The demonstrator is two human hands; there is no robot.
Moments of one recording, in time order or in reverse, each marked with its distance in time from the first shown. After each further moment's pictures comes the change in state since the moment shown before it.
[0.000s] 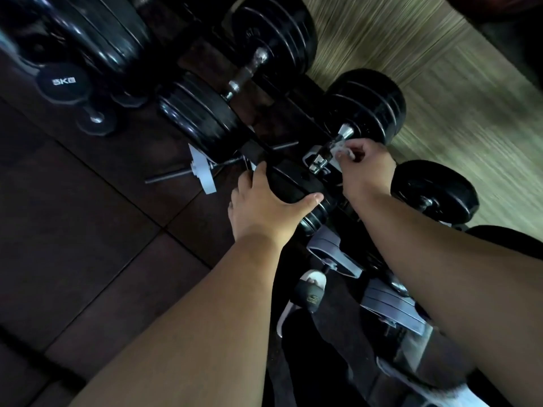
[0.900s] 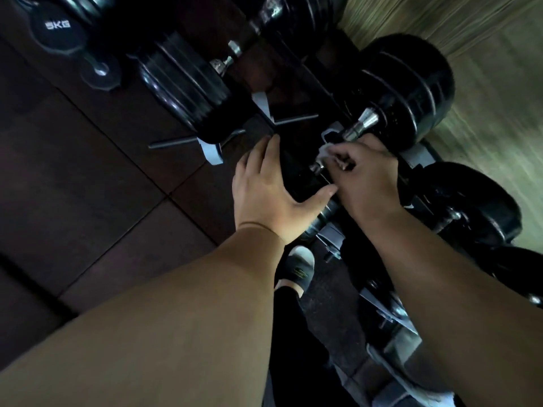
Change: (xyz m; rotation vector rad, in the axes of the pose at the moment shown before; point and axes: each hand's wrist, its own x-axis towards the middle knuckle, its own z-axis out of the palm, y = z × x) left_hand 0.016 0.019 0.021 0.081 0.185 0.173; right_hand 0.008 0.008 0.010 -0.090 -0.299 -0.219
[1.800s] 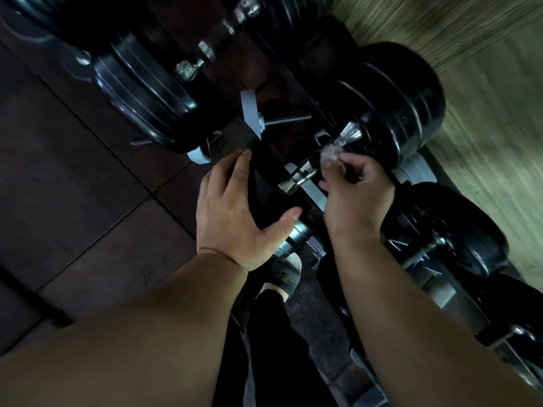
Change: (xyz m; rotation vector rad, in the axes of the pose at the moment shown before) left_hand -0.001 -0.006 0.008 0.002 0.028 0.043; right_hand 0.009 0.006 -0.002 0.408 0.236 0.432
